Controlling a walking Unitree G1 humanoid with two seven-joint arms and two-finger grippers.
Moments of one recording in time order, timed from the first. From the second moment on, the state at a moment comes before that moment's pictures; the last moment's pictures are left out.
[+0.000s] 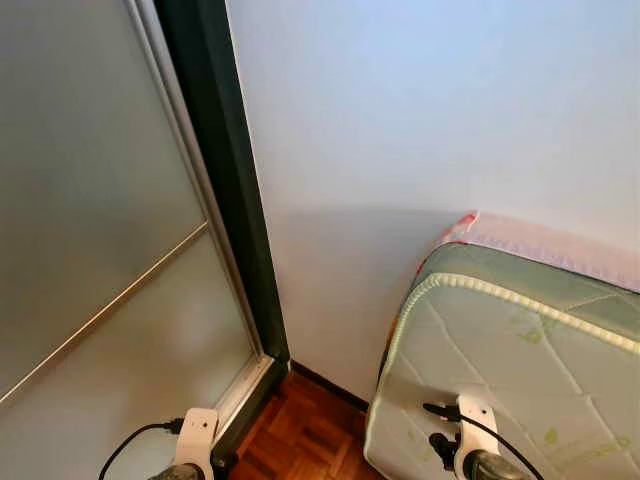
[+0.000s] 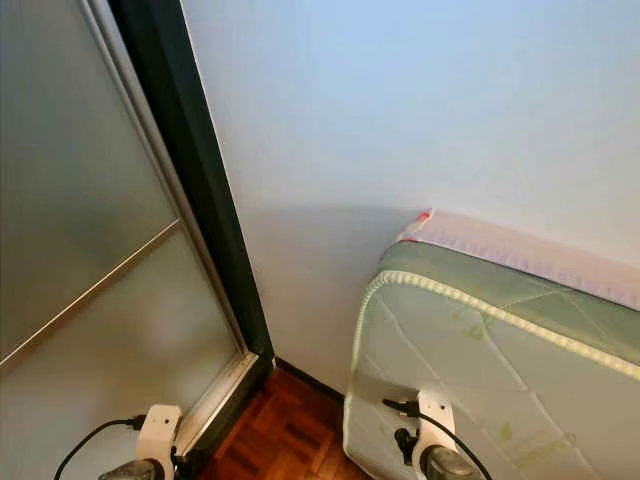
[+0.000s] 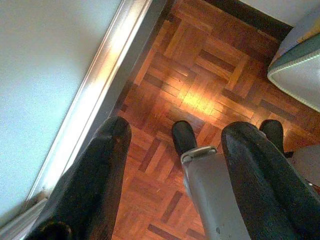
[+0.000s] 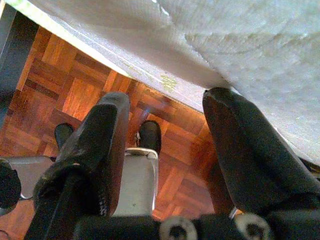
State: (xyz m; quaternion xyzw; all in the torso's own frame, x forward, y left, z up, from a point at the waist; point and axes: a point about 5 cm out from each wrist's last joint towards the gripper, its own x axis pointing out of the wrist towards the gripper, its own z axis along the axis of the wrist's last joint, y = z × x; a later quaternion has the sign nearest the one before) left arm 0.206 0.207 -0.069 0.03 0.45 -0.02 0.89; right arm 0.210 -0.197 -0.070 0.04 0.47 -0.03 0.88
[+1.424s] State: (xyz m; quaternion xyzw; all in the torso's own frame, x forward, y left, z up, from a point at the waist) left arm 0.203 0.208 -0.071 0.03 0.45 -0.02 0.89; right arm 0.232 -0.204 -0.056 0.03 0.43 -0.03 0.90
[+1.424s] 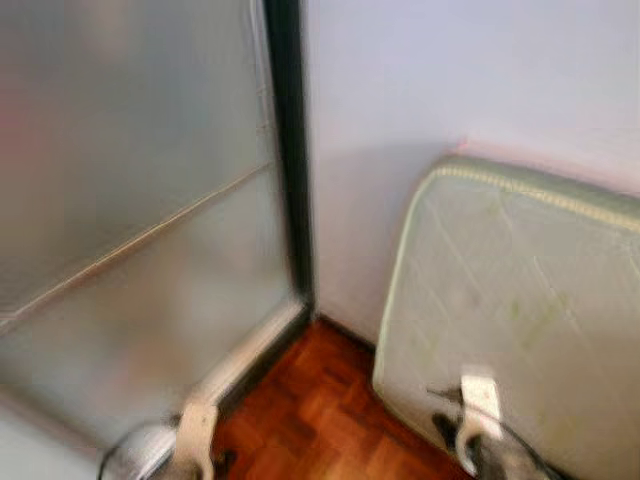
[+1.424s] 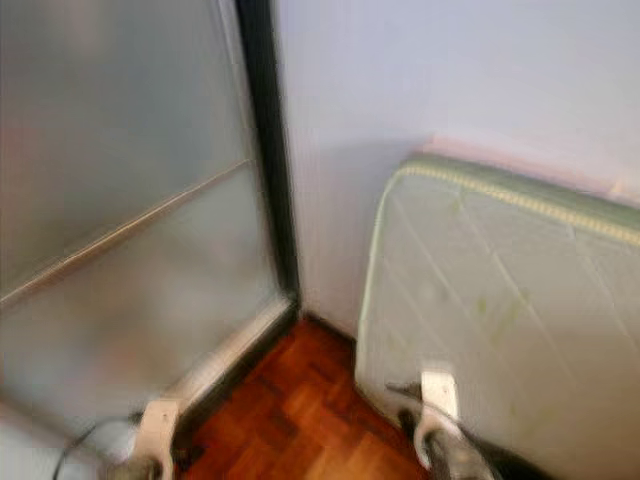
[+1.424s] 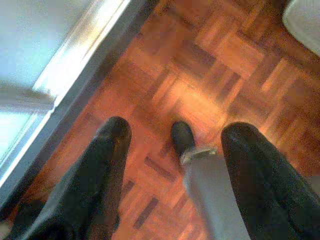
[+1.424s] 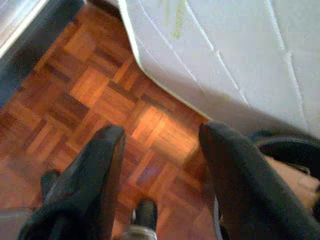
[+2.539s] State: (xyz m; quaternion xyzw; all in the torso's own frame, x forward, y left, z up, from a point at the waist) left arm 0.203 0.208 -0.070 0.03 0.45 -0.02 0.89; right arm 0.228 -0.205 -0.058 0.03 0.44 -0.03 0.90
